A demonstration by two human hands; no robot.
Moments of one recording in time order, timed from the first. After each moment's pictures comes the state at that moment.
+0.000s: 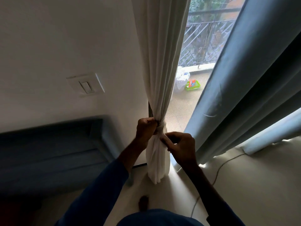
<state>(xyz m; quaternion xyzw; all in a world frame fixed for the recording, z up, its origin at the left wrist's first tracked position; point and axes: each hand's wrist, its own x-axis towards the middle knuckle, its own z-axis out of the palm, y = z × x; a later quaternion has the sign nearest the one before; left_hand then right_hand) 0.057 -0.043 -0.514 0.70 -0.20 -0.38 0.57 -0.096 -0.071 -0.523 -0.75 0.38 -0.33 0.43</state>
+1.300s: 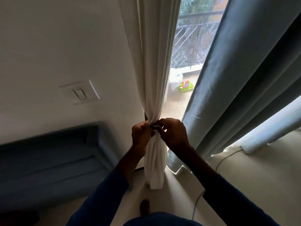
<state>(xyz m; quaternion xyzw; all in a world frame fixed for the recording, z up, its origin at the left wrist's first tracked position) 0.057 -0.038 -0.522 0.67 -0.17 -0.37 0.63 -0.057 -0.102 -0.491 -0.87 0.35 -0.27 0.23</state>
